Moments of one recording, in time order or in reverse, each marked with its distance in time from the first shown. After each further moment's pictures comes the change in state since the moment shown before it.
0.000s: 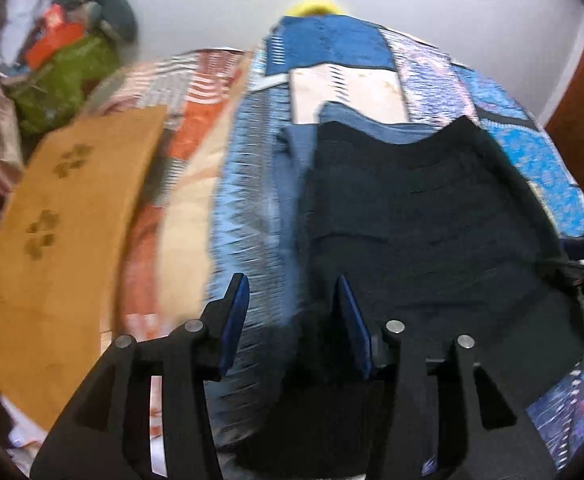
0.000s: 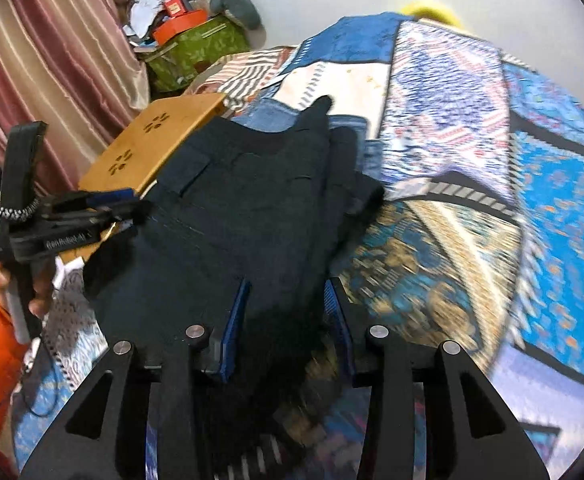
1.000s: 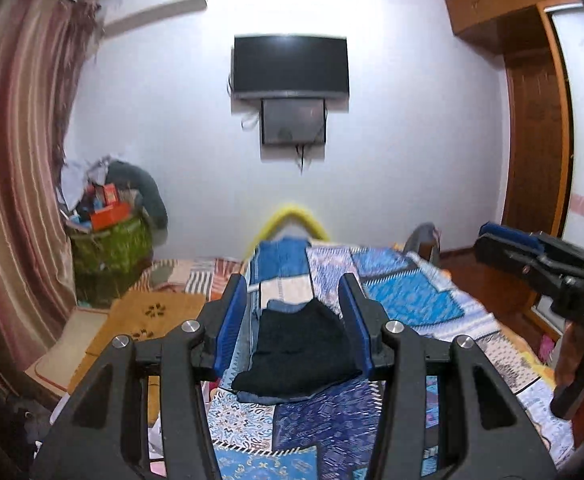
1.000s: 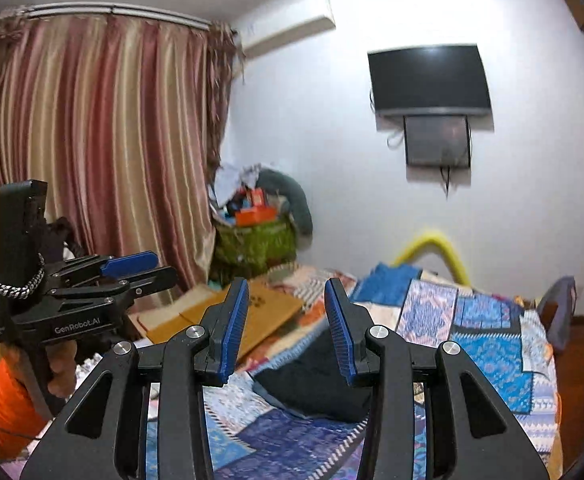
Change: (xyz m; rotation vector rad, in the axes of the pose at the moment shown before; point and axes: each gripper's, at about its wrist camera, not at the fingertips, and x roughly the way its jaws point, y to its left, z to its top) left arm -0.440 -0.110 -0.150 0.072 -0.719 -0.002; right arm -0.324 0.200 -0.102 -0.224 -0.759 0.006
